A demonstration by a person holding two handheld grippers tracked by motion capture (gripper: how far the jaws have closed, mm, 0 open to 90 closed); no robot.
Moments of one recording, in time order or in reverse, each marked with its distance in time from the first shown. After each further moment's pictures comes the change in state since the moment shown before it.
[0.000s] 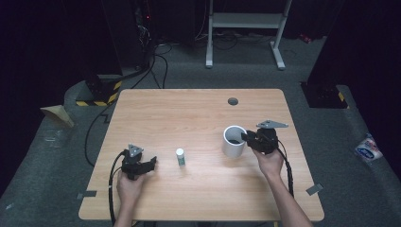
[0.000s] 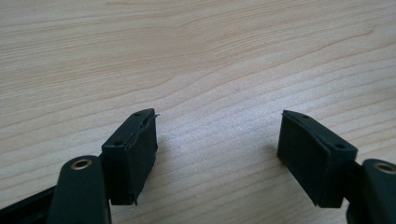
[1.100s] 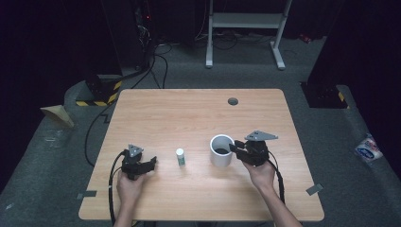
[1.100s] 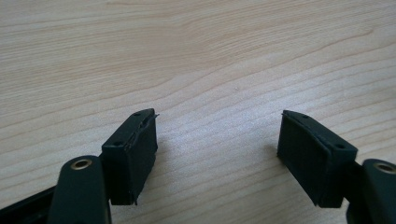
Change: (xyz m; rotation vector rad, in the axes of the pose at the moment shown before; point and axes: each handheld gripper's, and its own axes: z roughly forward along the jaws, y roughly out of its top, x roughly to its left) left arm 0.000 0.000 0.000 0.000 0.000 -0.001; right arm 0.052 -0.013 -0.011 -0.007 0.086 -0.084
